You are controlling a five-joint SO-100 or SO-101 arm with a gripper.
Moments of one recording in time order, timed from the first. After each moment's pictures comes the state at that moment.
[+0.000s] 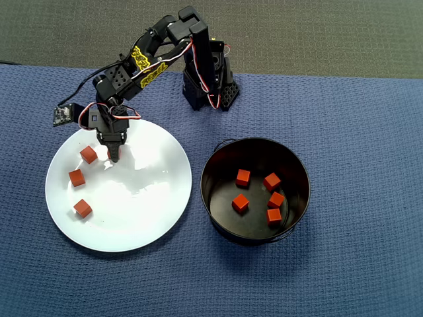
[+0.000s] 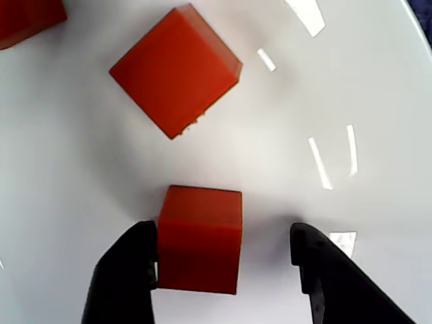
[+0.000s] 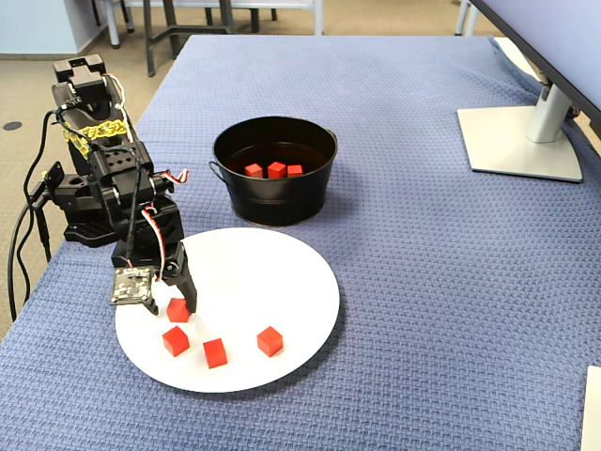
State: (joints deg) arm 55.5 80.8 107.0 53.5 -65.0
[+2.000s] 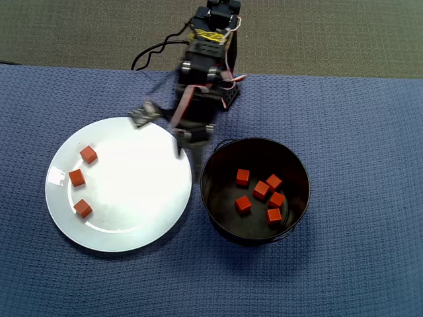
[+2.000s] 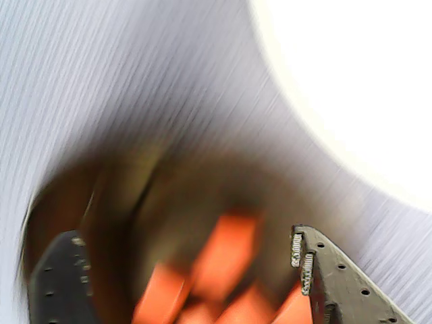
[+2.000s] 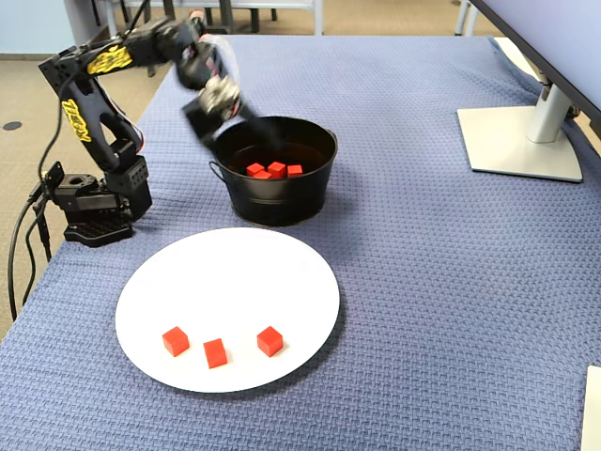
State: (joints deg) arm 17.3 112.2 99.1 75.8 -47.5
